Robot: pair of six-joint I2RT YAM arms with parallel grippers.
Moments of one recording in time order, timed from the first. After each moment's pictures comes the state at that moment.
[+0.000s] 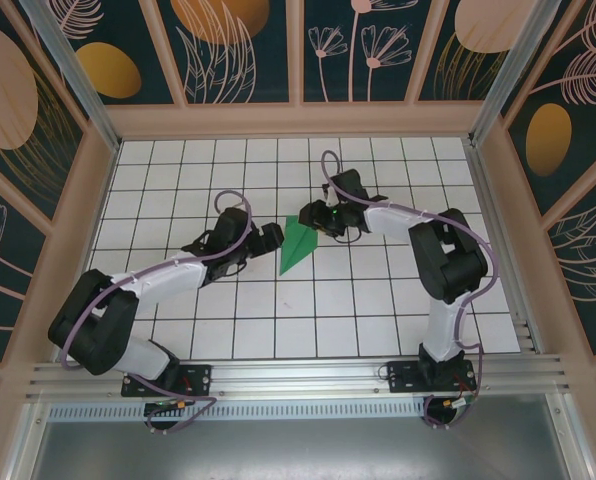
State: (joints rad) left arm -0.58 1.46 0.71 0.03 0.02 -0.85; right arm 0.51 1.91 1.19 -0.17 -0.46 0.72
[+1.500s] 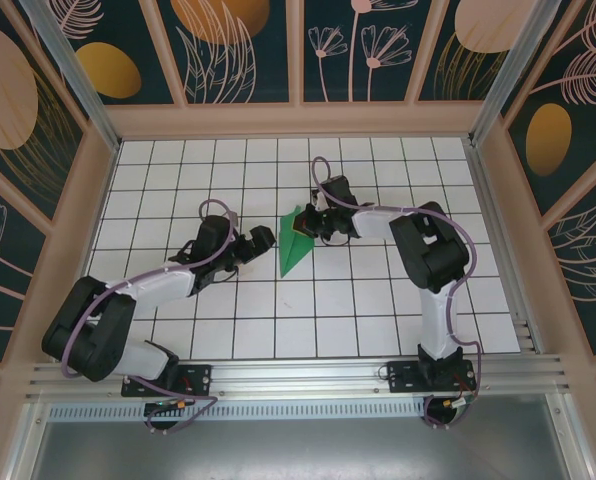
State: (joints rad) left arm -0.48 1.41 0.57 0.19 0.24 -0.95; right arm 0.53 2.03 1.20 0.03 -0.56 0.84
